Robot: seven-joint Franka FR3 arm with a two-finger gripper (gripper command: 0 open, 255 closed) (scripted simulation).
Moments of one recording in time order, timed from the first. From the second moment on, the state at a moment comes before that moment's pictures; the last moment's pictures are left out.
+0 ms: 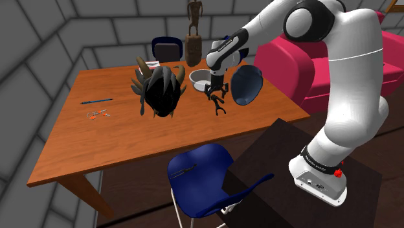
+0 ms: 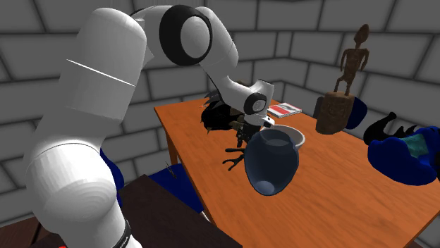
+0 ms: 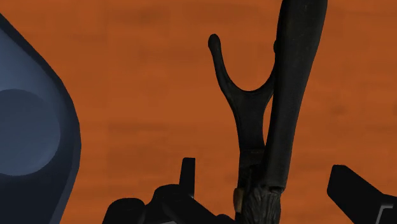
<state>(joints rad) -0.12 0.58 0.00 -1.84 0.13 2.23 0.26</state>
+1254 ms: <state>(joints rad) -0.12 0.52 0.00 -1.83 0.13 2.16 0.27</state>
